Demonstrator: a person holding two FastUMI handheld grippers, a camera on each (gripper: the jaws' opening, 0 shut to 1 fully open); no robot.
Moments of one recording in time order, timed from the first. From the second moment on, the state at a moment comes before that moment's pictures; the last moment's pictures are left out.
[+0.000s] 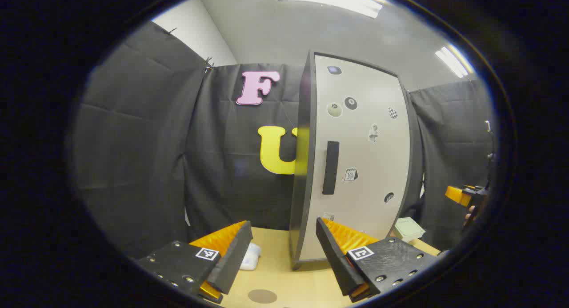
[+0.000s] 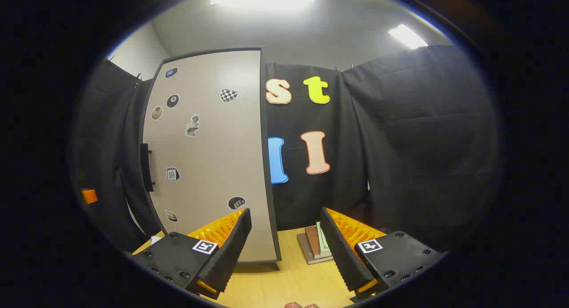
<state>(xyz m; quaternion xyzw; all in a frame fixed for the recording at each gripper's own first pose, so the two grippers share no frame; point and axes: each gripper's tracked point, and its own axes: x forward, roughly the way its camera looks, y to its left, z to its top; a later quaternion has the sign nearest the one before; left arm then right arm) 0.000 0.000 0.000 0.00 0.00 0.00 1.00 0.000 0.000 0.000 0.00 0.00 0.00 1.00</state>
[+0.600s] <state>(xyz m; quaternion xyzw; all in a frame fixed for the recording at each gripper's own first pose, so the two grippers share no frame) -0.013 -0.003 -0.007 0.01 0.00 -0.01 1.00 -0.011 0.014 -0.001 0.00 0.01 0.02 1.00</state>
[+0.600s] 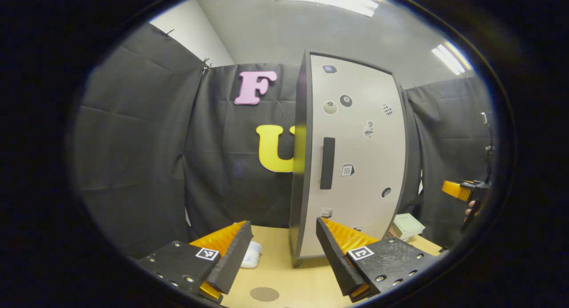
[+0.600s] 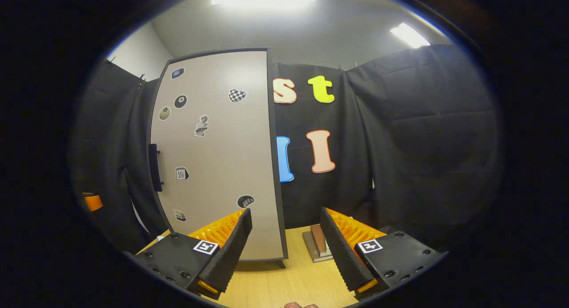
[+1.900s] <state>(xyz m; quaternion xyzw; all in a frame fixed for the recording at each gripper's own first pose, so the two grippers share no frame) -0.061 0.037 -0.079 -0.03 0.06 0.04 1.00 0.033 0.203 0.060 0.02 0.00 0.17 0.99</state>
